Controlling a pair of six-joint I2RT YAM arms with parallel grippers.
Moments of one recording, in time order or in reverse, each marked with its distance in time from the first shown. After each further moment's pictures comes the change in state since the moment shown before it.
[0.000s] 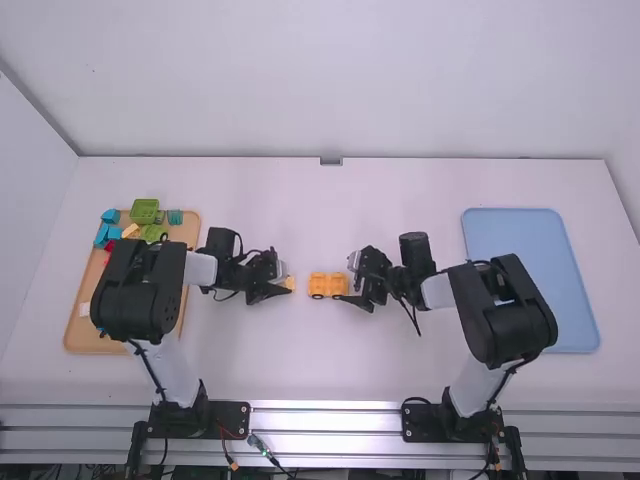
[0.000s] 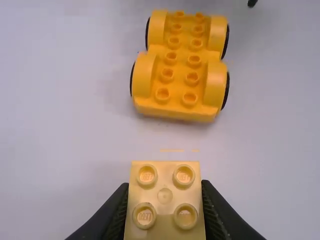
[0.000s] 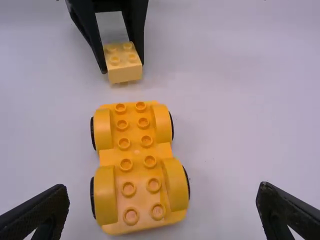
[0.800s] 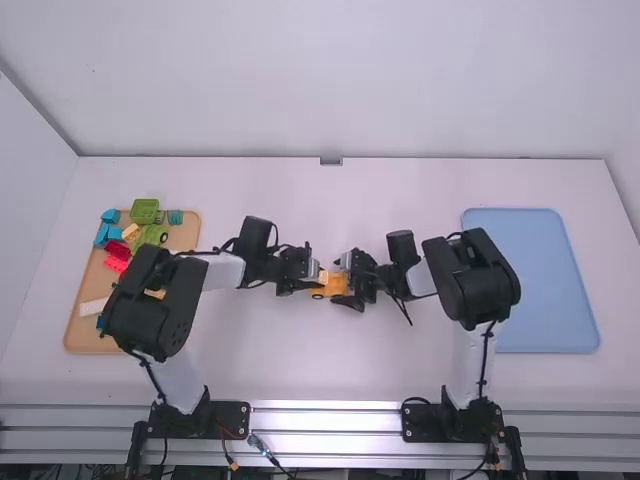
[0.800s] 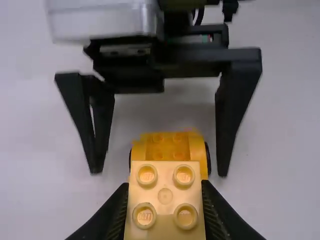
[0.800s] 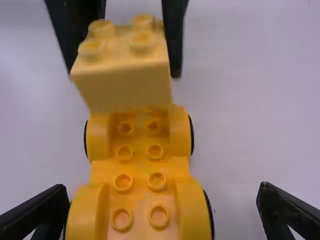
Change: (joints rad) left arm -0.228 -0.056 0.055 0.129 0.019 -0.132; right arm 0.031 0.262 0.145 0.050 -0.143 -0.037
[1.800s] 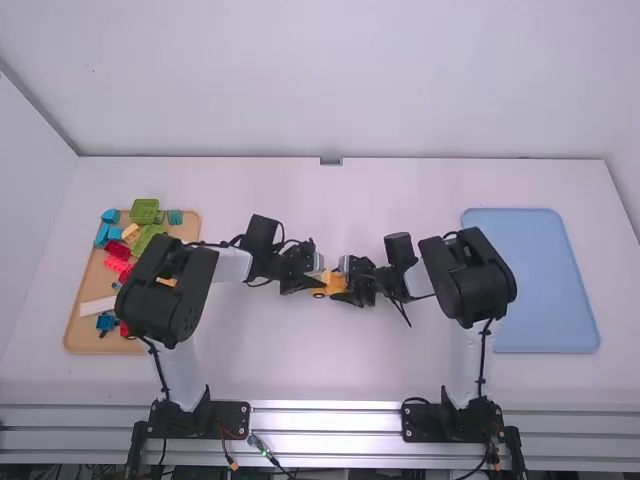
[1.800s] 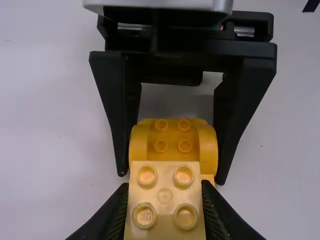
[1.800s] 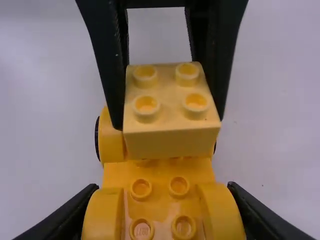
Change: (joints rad) left arm -0.008 0.089 0.068 -0.045 -0.031 -0.076; right arm 0.009 0.020 0.000 -0.002 0.011 -0.016
